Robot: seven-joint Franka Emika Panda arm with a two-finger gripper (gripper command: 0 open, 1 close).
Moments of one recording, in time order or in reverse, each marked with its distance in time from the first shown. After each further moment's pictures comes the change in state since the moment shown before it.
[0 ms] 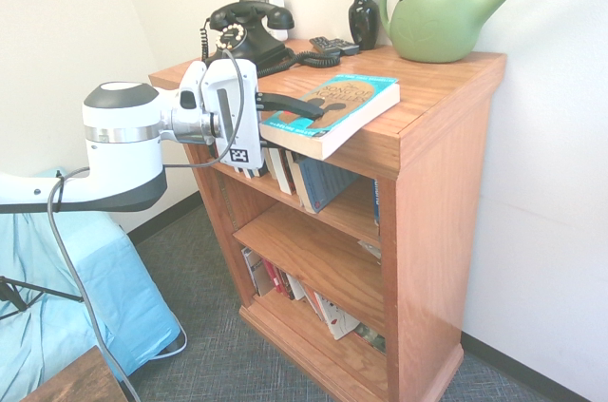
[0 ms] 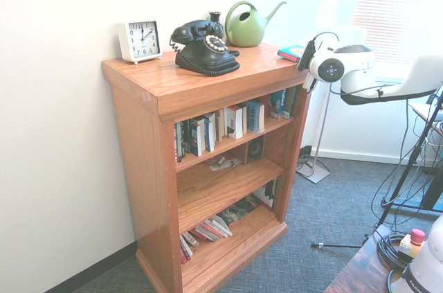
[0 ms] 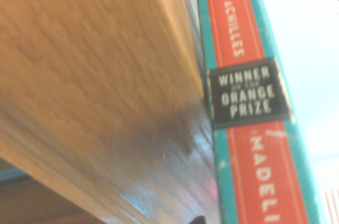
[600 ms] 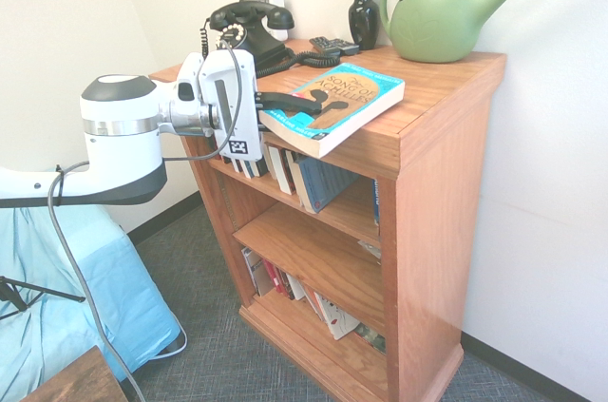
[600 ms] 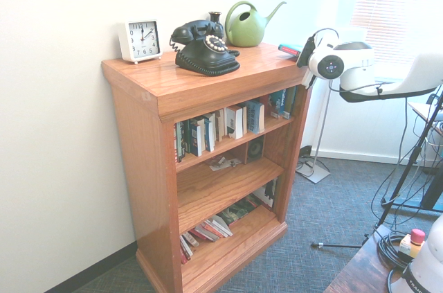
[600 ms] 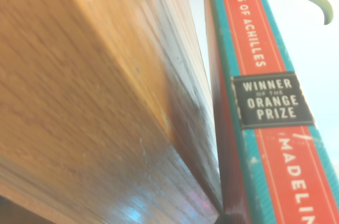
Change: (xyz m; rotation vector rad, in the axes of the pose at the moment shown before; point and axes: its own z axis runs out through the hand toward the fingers) arm 0.012 0.003 -0.002 0.000 0.013 0.026
